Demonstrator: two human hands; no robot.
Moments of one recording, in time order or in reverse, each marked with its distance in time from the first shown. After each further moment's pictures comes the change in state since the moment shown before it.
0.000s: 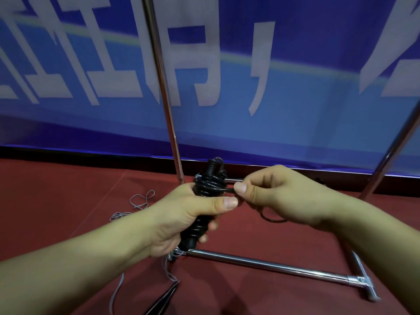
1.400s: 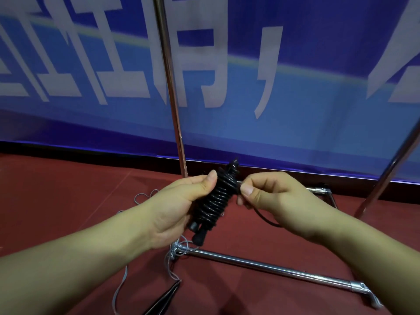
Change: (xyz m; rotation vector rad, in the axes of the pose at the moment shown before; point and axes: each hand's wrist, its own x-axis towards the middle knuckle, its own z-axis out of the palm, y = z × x) left_hand 0.001 -0.010 -0.018 -0.228 0.048 0.056; right_hand 0.002 0.006 0.015 0.114 0.078 -0.112
